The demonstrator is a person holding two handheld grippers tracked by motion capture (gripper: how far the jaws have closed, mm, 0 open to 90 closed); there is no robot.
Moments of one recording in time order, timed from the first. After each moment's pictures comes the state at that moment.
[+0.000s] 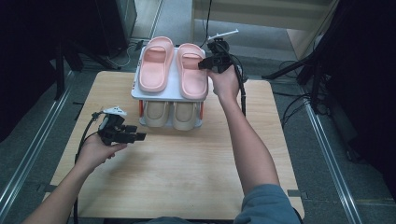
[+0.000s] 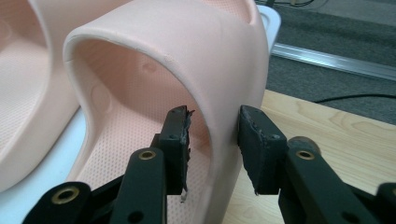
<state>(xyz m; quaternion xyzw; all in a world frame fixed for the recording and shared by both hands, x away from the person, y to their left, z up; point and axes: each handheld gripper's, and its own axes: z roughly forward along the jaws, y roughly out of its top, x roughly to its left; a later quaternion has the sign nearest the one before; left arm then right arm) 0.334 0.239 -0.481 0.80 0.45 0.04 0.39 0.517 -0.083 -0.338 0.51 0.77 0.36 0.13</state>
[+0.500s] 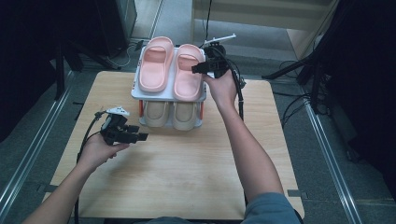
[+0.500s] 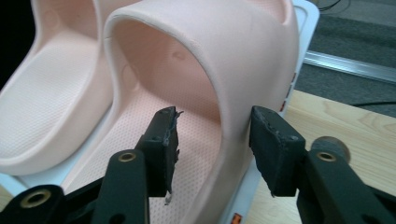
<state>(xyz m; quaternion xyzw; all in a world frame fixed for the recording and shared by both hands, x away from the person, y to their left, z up) 0.335 0.232 -0.480 0.81 0.45 0.04 0.38 0.498 -0.074 -0.340 0.49 0.77 0.38 0.12</state>
